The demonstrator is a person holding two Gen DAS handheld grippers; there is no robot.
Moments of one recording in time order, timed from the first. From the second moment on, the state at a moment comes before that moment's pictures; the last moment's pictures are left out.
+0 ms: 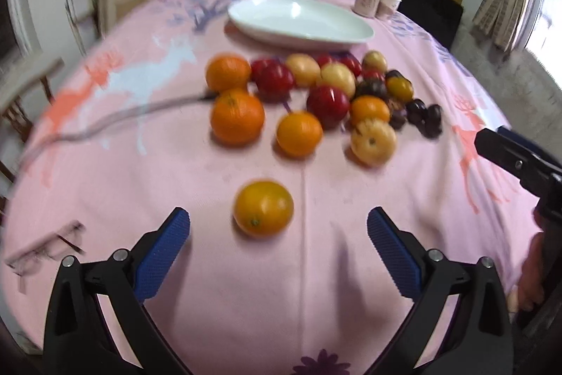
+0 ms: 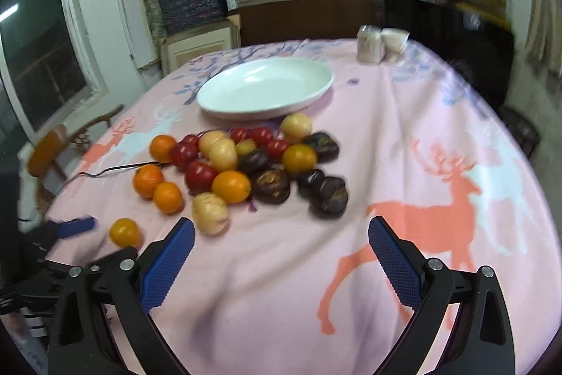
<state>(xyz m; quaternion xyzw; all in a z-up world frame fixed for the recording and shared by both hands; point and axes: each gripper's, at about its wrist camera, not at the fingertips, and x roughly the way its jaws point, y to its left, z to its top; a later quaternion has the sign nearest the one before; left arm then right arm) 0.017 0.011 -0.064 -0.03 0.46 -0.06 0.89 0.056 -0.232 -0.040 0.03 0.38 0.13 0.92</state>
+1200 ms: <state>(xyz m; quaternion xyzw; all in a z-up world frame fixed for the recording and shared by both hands) 0.030 0.021 -0.079 -0.03 0.44 -0.08 0.89 0.116 -0.250 -0.073 -0.03 0.41 0.10 0.91</state>
